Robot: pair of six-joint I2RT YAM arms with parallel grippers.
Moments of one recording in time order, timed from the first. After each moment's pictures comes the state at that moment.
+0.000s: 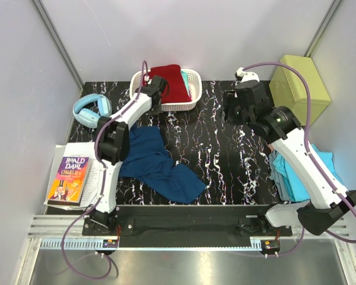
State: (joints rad) left arm -0.37 2.27 1.99 -0.78 -0.34 -0.39; right arm 0.58 1.33 1.63 -0.92 0.28 0.41
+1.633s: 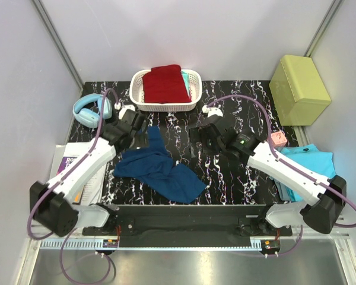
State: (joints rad) left arm -0.48 1.33 1.17 -0.86 -0.46 -0.53; right arm 0.84 1.32 1.28 -0.75 0.24 0.55
